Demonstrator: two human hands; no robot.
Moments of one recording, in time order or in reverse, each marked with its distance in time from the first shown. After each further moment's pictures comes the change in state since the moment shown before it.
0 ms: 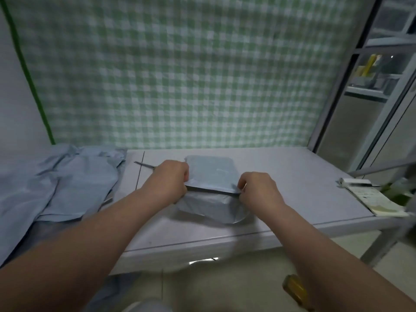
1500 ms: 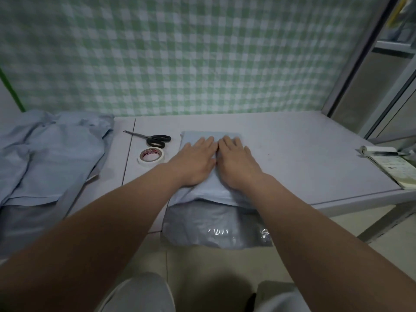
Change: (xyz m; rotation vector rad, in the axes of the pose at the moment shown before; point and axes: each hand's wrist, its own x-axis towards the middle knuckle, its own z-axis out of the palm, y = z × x) left_hand 0.043 0.009 0.072 0.048 -0.295 0.286; right_hand 0.048 -0.015 0.069 -0.120 -0.144 -0.256
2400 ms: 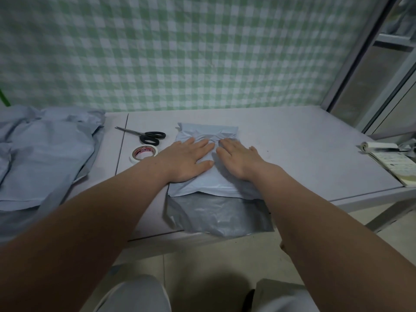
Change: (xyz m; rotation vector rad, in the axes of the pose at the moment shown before) left_hand 0.009 -0.024 0.004 0.061 -0.120 0.035; right_hand 0.016 0.021 -0.006 0.056 -0.182 0.073
